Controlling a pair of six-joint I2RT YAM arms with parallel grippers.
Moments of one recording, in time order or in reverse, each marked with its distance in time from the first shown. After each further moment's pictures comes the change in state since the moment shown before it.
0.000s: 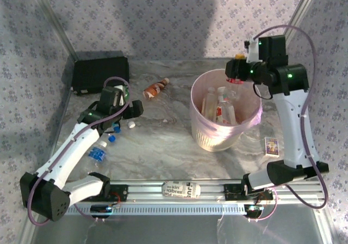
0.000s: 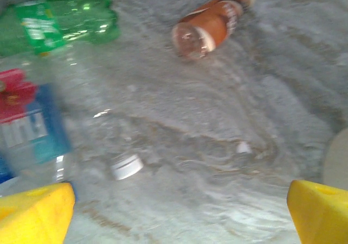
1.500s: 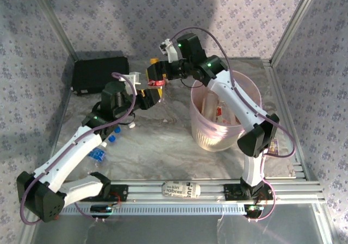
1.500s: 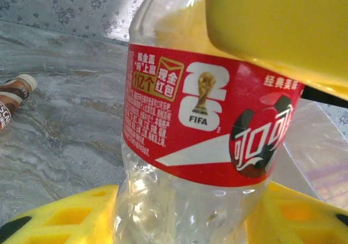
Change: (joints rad) left arm -0.155 -0.020 0.000 0.524 0.340 -0.134; right arm 0.463 0.455 0.177 0.472 -0.420 0.169
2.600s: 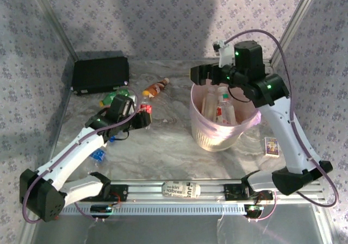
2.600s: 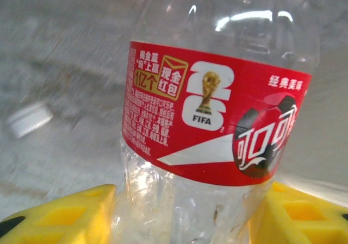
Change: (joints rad) left arm 0.008 0.009 -0.067 -0.441 -0.170 -0.001; right arm -0.177 -0.516 -0.333 -0.082 0.247 -0.147
